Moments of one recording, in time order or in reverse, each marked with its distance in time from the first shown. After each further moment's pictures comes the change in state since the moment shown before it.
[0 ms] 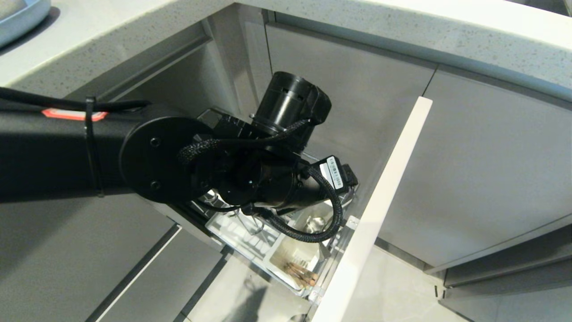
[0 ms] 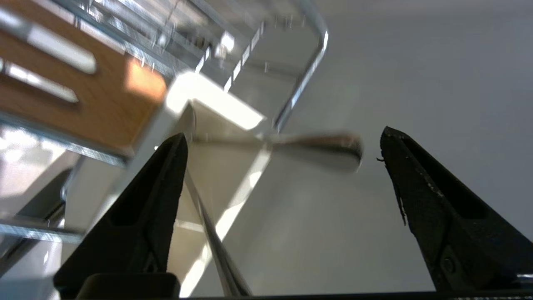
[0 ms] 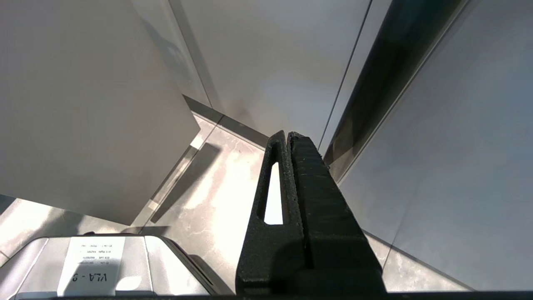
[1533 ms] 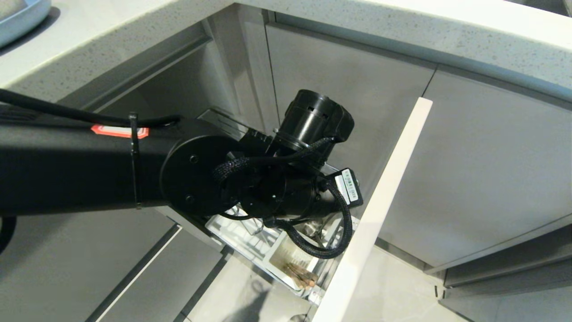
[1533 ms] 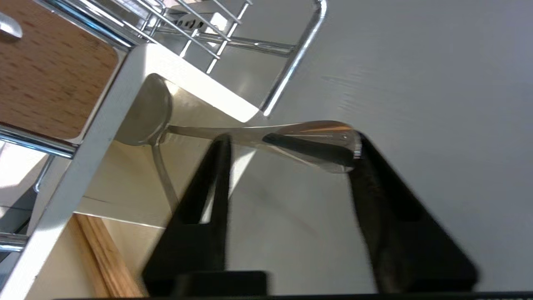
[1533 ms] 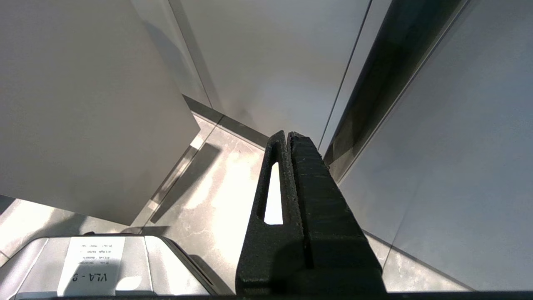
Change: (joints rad) left arm -0.024 0.053 -0.011 -0.006 0.011 -0.015; right arm 0.000 0.000 0.000 0.000 0.000 0.000
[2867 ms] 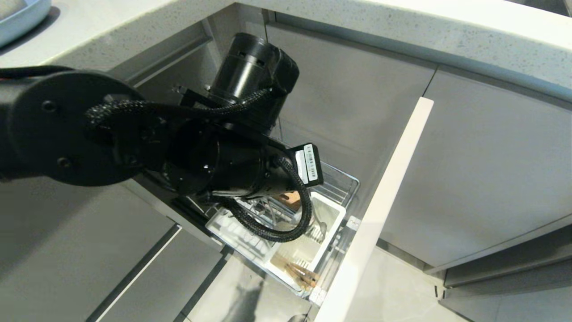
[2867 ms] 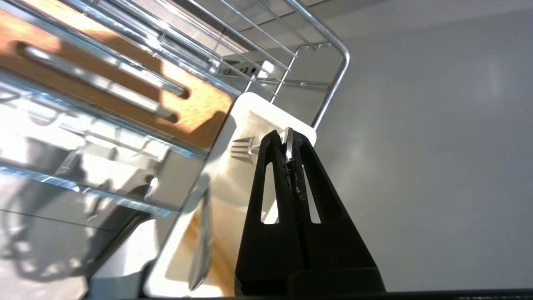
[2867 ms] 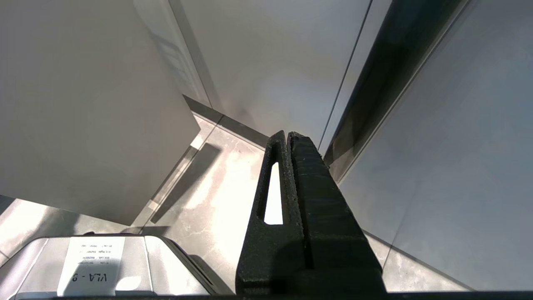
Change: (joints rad) left arm 0.030 -0.166 0.010 0.101 0.102 0.174; right arm 0.000 0.000 0.000 0.000 0.000 0.000
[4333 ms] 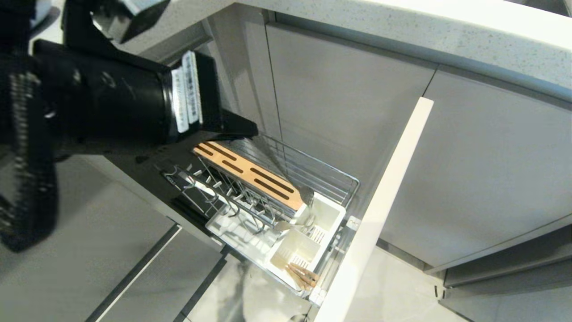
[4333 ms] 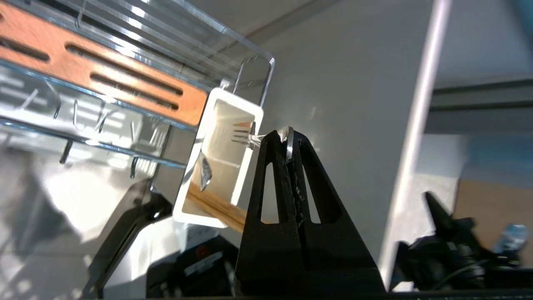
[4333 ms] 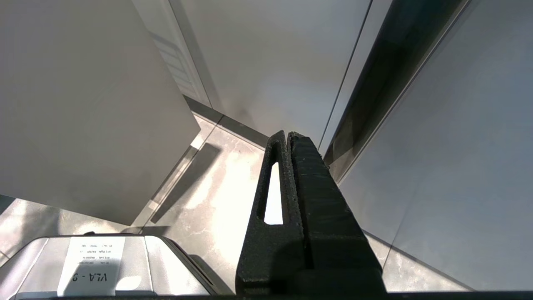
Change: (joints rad) left arm -0.046 -0.321 -0.036 0.141 -0.058 0.093; right arm 0.000 0.000 0.000 0.000 0.000 0.000
